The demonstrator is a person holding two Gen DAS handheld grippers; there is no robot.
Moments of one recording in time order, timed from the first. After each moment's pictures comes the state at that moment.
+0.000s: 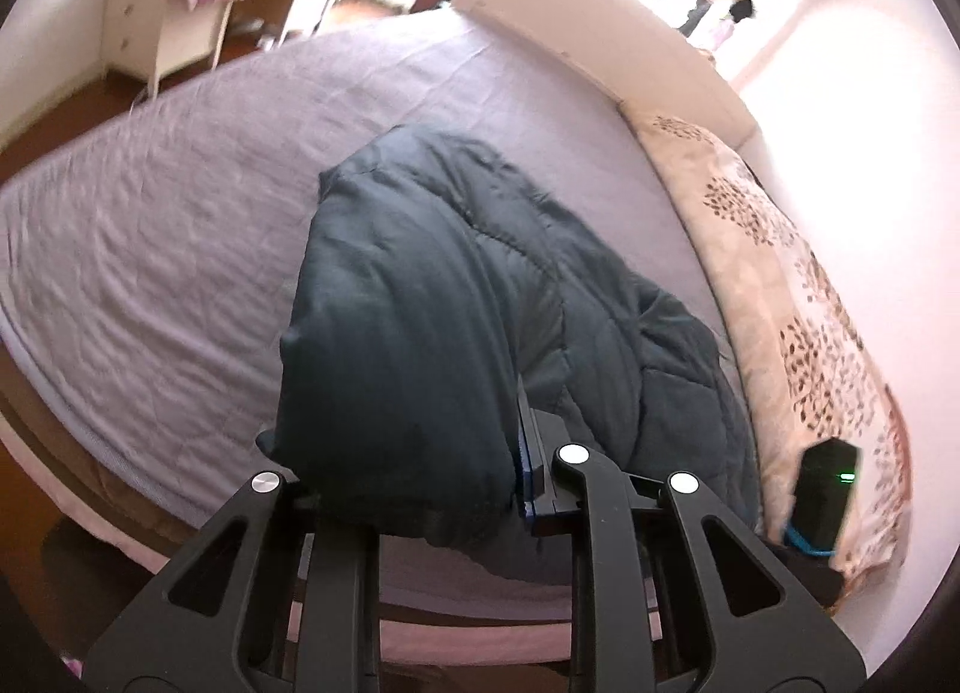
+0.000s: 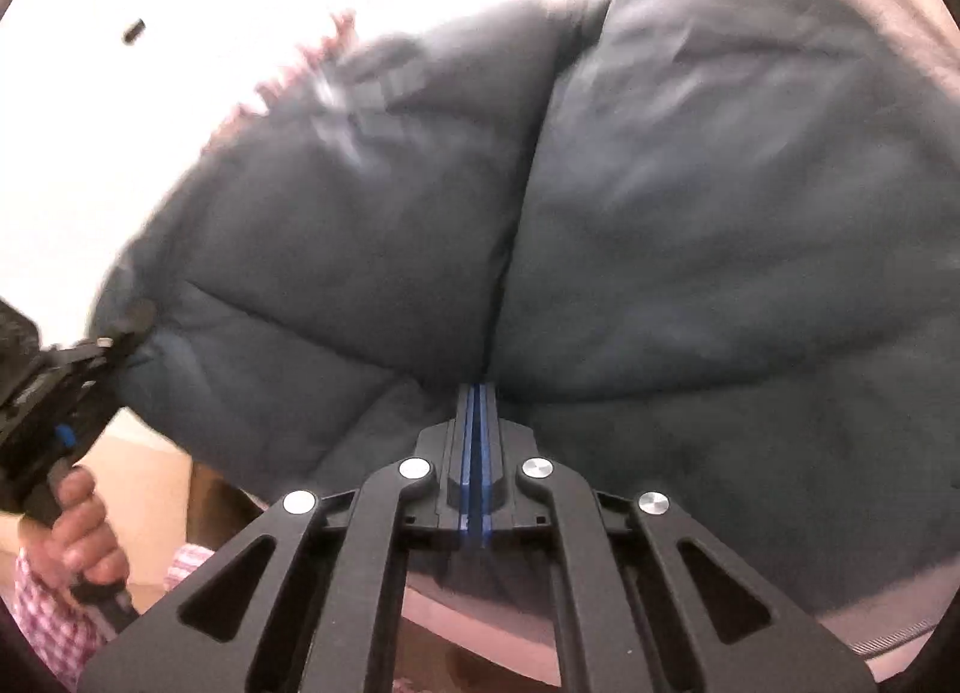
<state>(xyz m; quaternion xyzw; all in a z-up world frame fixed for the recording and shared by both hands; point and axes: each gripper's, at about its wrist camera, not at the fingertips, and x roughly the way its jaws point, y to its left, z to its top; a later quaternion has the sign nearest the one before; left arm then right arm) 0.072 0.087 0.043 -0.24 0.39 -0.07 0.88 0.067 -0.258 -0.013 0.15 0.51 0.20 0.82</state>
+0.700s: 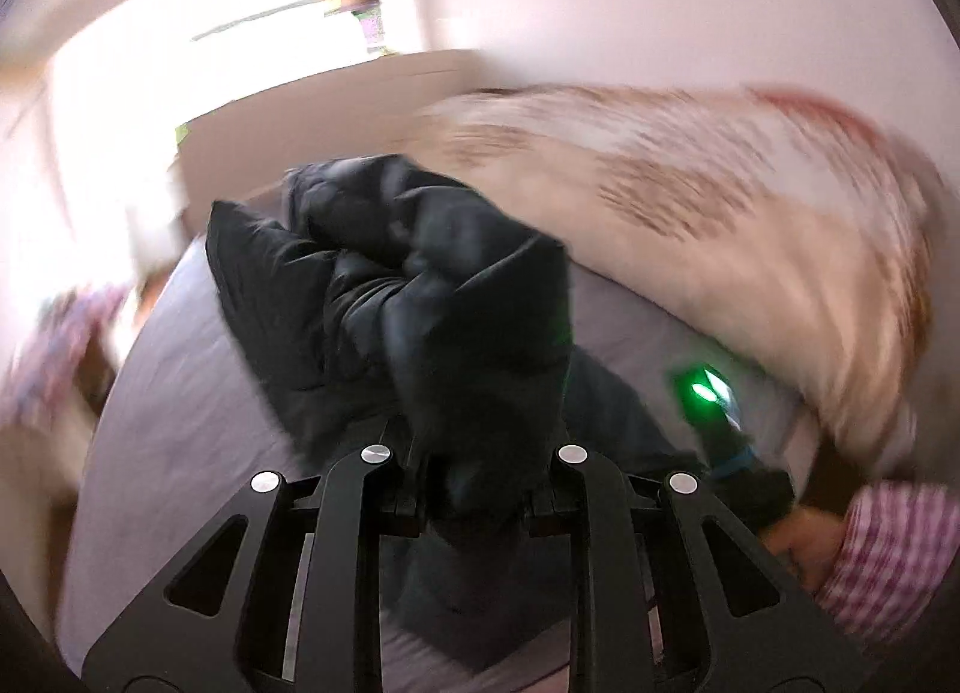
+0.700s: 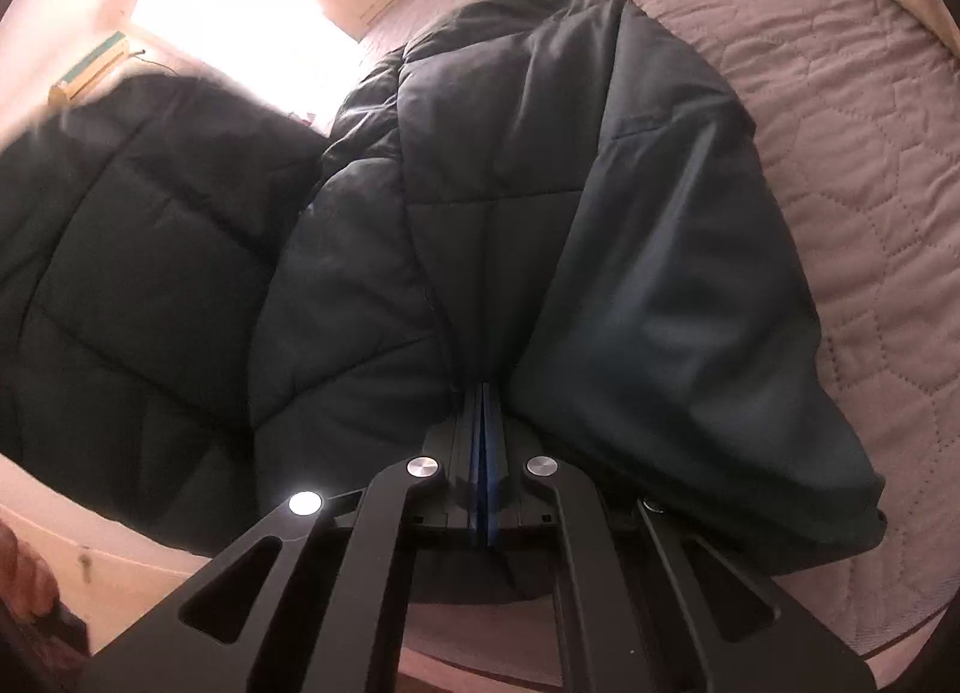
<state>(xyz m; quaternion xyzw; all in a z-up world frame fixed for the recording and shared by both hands) 0.036 -0.206 0.130 0.18 0.23 -0.29 0.91 0.042 -0.426 -0.057 0.32 0.46 0.13 0.82</state>
